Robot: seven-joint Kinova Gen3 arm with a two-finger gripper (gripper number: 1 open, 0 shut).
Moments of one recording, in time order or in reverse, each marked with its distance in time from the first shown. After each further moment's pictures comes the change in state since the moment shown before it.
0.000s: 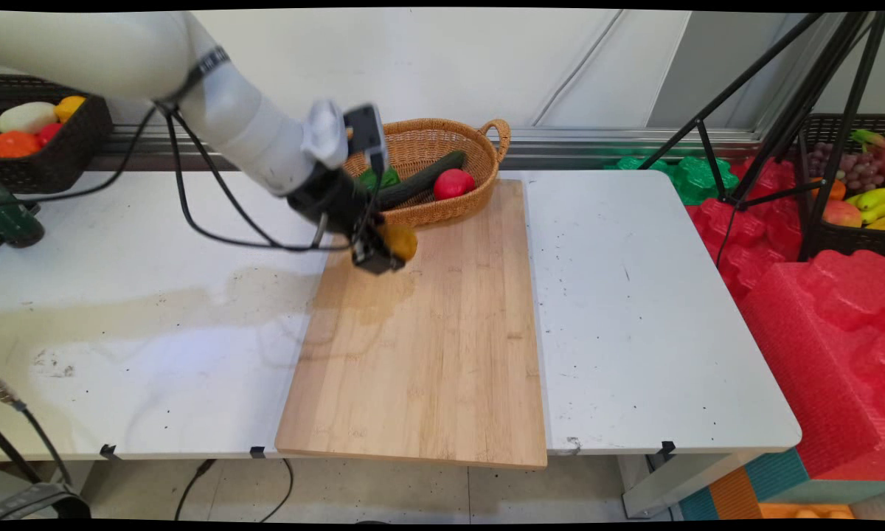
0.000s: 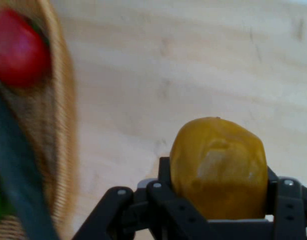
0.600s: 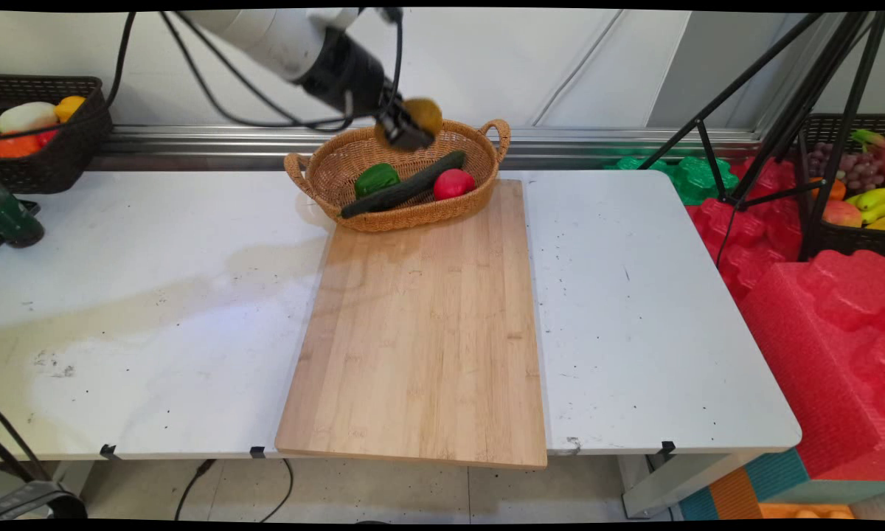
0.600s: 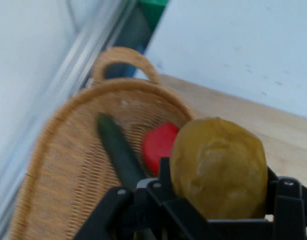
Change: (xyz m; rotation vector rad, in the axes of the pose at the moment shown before) arm 0.063 -0.053 -0.063 0.220 0.186 -0.113
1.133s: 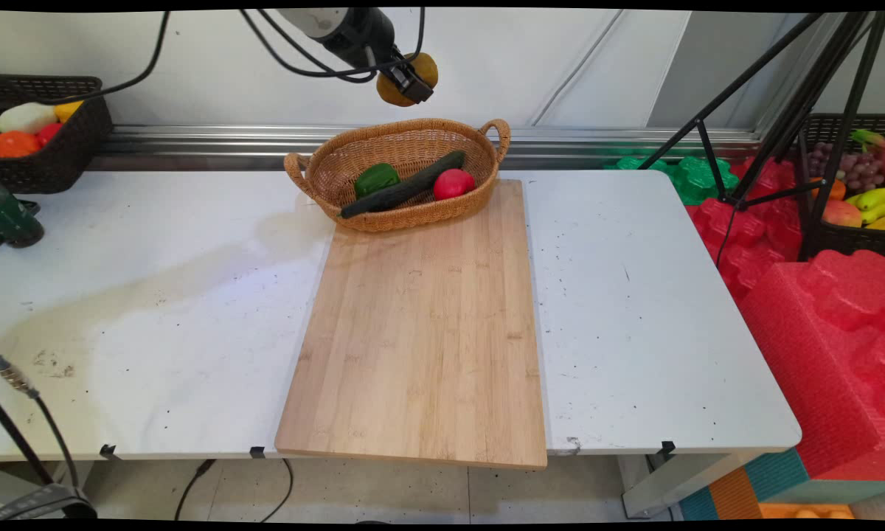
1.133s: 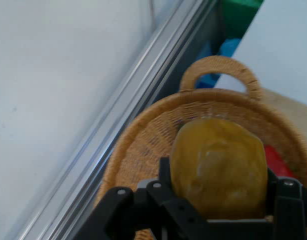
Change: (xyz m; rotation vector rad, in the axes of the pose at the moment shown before) arm 0.028 -0.065 0.043 0.137 -0.031 -0.066
